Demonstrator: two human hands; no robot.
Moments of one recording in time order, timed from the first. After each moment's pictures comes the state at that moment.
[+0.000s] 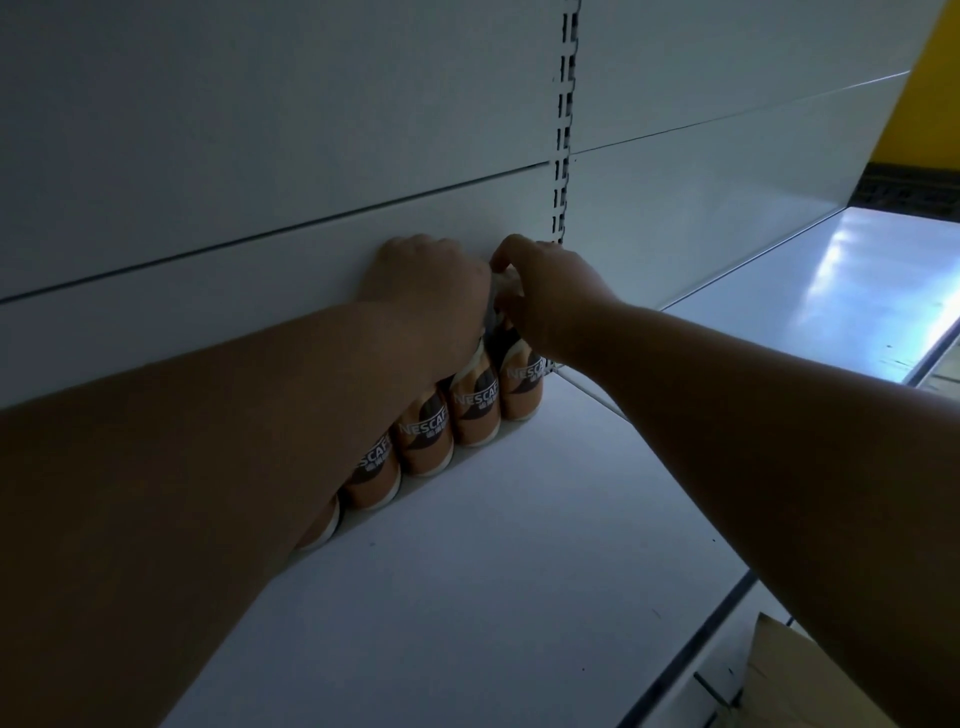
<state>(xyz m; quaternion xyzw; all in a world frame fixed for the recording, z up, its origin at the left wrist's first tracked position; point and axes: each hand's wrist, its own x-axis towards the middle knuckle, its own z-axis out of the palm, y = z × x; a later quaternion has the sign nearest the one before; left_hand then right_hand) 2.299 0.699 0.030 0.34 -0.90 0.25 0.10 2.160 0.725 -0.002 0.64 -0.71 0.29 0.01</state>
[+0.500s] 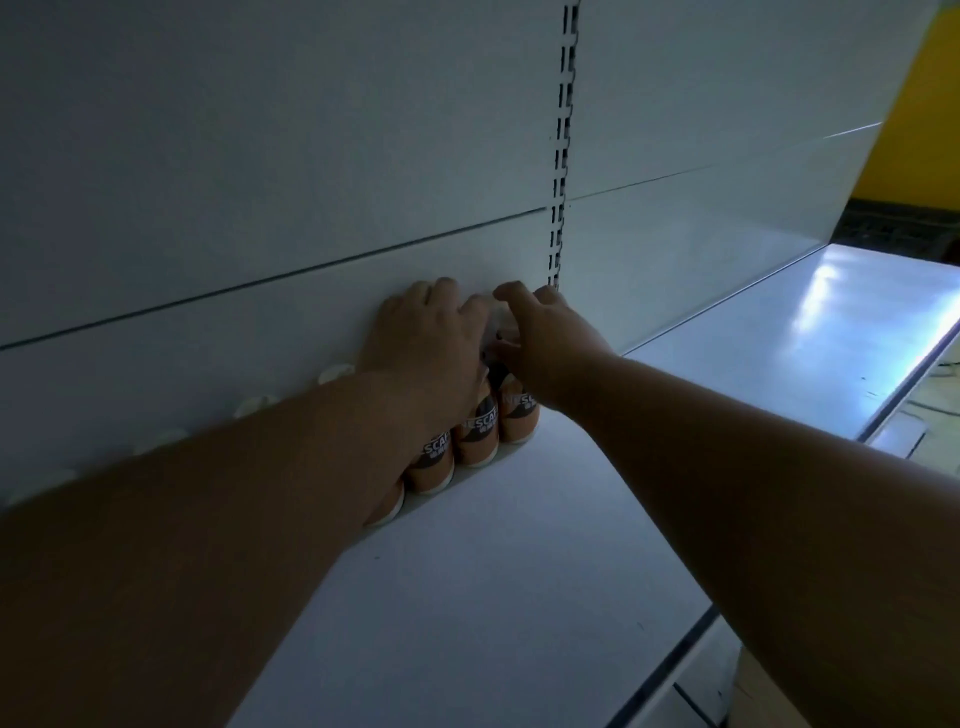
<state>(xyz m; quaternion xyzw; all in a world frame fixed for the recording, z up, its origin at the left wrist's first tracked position) 2.313 0.705 0.013 0.36 -0.90 0.20 0.16 2.172 0.743 -0.004 0.62 -0.74 0.27 -0.03</state>
